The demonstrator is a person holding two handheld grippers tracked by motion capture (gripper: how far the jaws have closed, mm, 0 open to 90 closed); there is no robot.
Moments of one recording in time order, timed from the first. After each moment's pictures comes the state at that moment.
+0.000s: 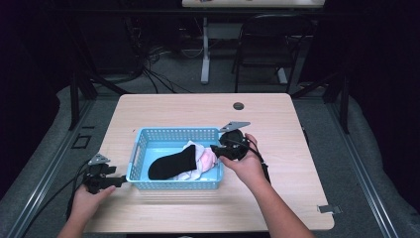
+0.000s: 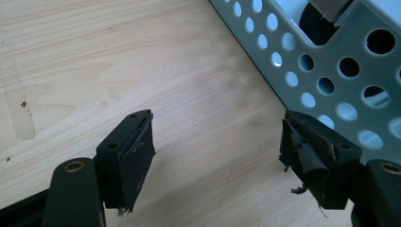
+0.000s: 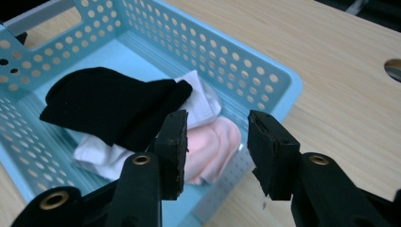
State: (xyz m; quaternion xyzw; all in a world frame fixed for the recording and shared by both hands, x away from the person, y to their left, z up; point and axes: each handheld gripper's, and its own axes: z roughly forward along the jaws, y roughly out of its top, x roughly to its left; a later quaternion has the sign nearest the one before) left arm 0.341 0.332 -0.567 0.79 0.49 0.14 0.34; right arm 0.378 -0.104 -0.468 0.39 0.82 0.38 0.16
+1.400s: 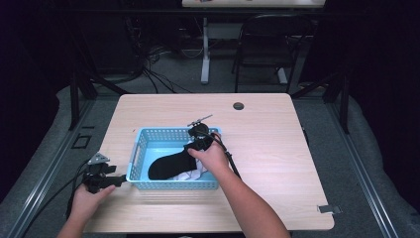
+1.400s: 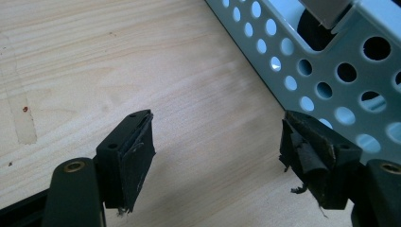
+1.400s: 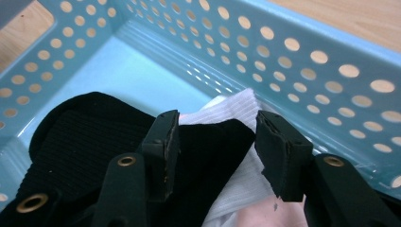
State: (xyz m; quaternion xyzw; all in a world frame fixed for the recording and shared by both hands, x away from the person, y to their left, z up) left arm 0.342 0.333 -0.566 0.79 0.48 0.14 0.34; right arm 0.440 -0.016 -0.517 0.45 0.83 0.32 0.07
